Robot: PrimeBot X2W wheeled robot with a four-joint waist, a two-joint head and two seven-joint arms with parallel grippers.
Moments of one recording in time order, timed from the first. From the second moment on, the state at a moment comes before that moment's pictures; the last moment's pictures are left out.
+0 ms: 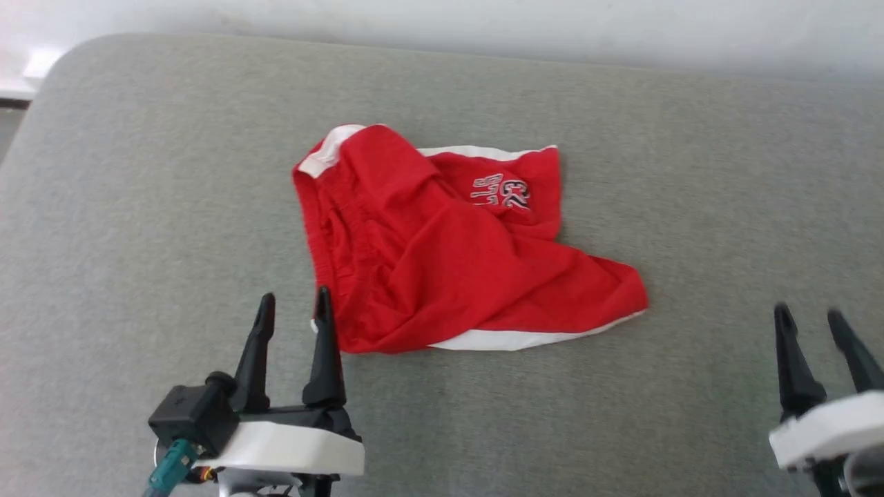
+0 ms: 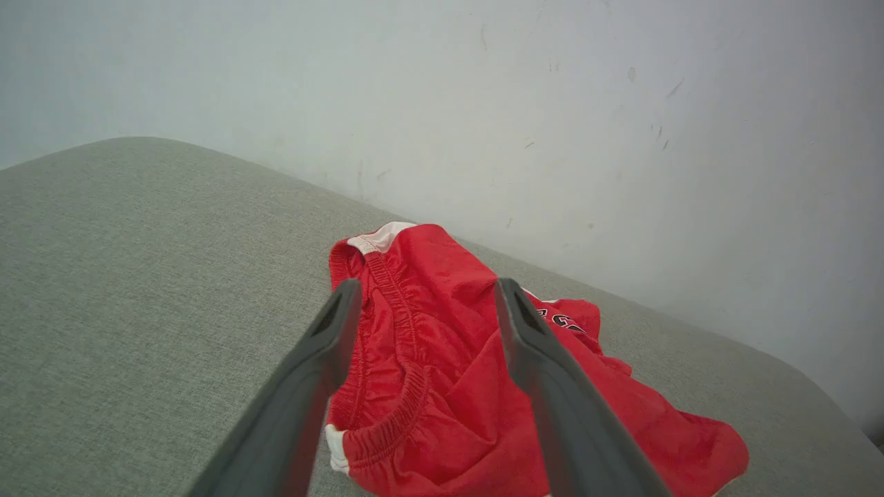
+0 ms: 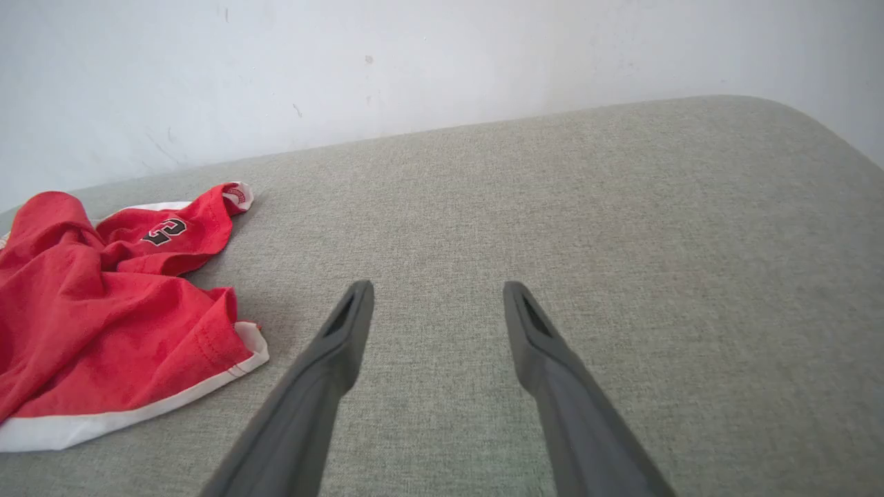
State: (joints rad) left arm 0.00 0.27 -0.40 -0.23 -0.58 0.38 -0.26; right arm 0.08 -0.05 -0.24 -0.11 0.28 0.13 0.09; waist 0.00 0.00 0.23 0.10
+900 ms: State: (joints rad) left arm -0.08 0.06 -0.35 -0.09 -0.43 0.12 -0.26; right arm -0.58 -0.17 -0.01 0.20 0.09 0.13 0.74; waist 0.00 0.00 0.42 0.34
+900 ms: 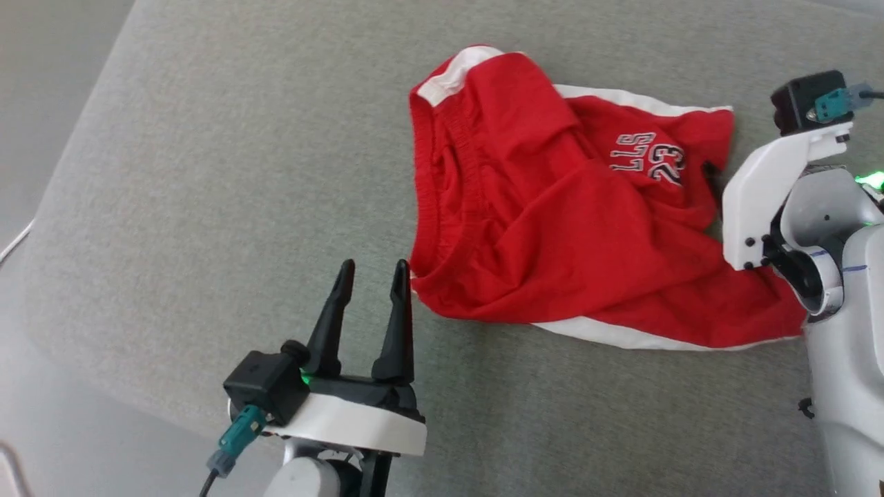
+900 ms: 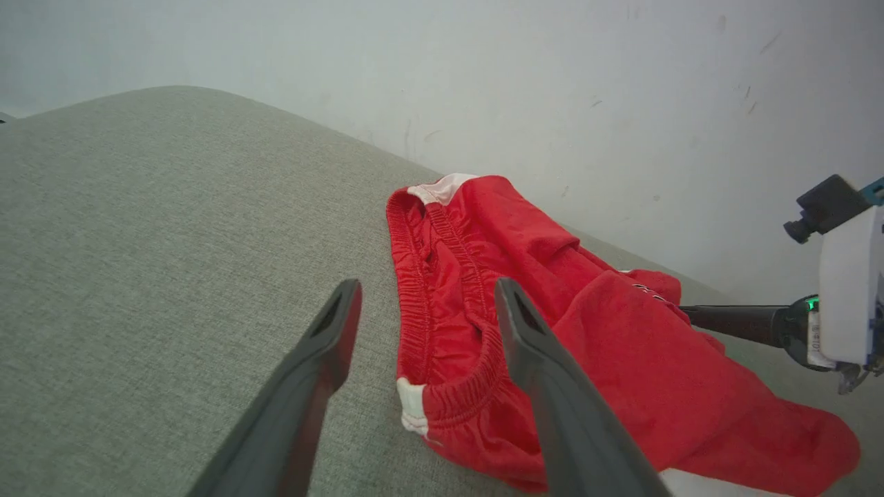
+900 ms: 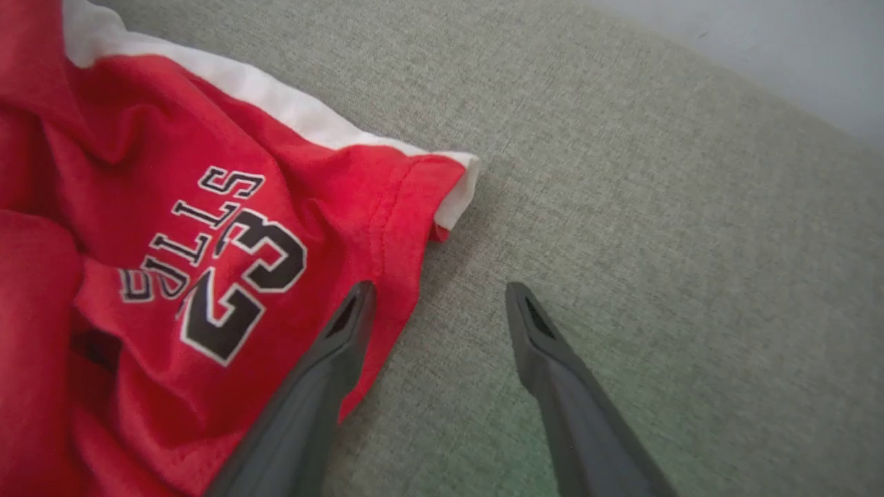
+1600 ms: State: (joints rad) left arm -0.09 0.06 -0.39 -0.04 -0.45 0.11 -0.26; right arm -0.58 -0.16 -0.18 0.28 0.05 0.13 0.63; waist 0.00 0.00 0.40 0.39
